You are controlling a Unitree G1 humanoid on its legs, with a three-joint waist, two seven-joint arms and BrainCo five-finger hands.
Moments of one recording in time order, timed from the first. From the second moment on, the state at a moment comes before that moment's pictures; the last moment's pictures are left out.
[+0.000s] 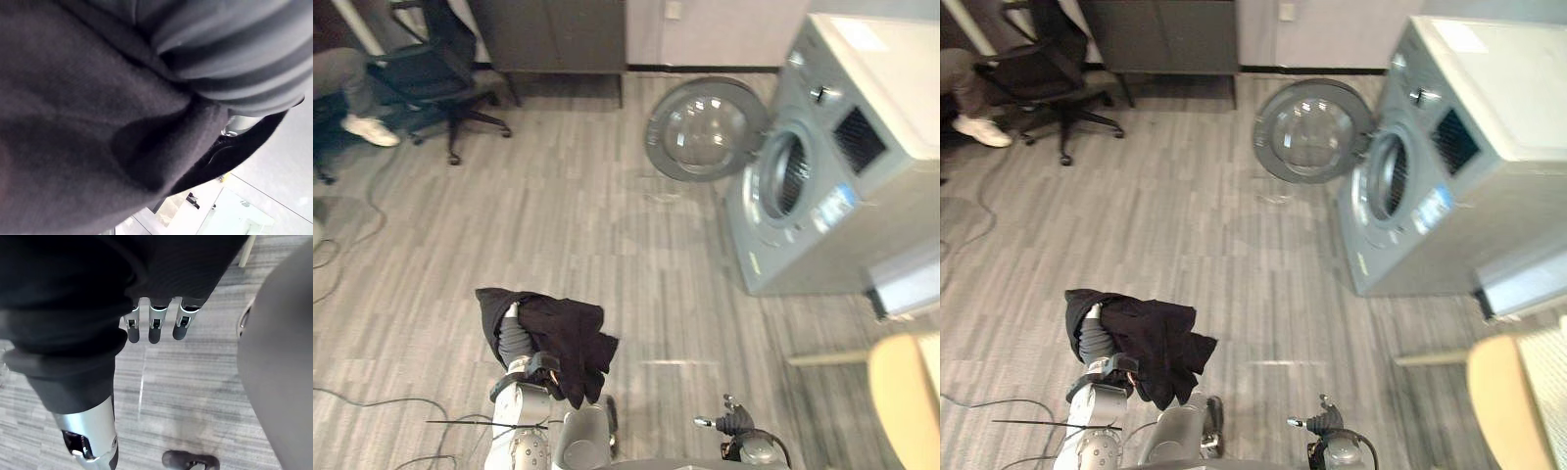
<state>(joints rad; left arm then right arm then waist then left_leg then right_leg) 0.32 -0.06 0.04 -0.17 -0.66 -0.05 0.14 0.14 0.01 -0.11 0.74 -0.20 0.10 -0.08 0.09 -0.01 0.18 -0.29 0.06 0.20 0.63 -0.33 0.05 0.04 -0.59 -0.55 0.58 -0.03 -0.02</state>
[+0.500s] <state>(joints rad) 0.26 -0.05 -0.04 -0.09 -0.60 -0.03 0.13 0.14 0.02 -0.10 0.63 -0.20 0.09 -0.08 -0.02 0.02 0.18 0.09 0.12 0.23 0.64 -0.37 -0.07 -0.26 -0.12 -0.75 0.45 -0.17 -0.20</state>
